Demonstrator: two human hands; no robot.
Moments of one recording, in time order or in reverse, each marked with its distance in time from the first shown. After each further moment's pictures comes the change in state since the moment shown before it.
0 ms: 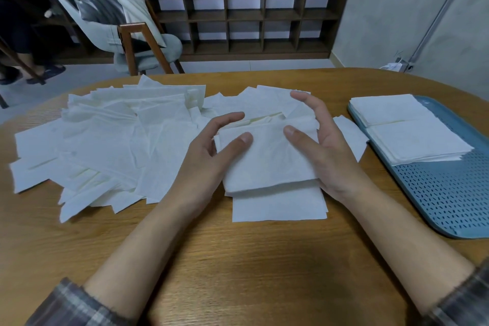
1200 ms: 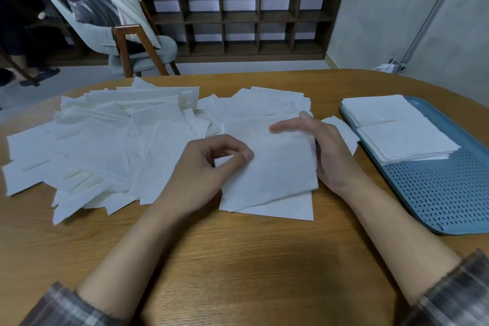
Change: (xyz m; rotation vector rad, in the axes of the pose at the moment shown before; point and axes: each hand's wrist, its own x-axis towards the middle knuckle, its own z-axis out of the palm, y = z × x) left_hand -0.005 0.000 -0.002 0.205 -0.094 0.121; right_hand 0.008 0.005 -0.022 -0.104 -0.020 0.061
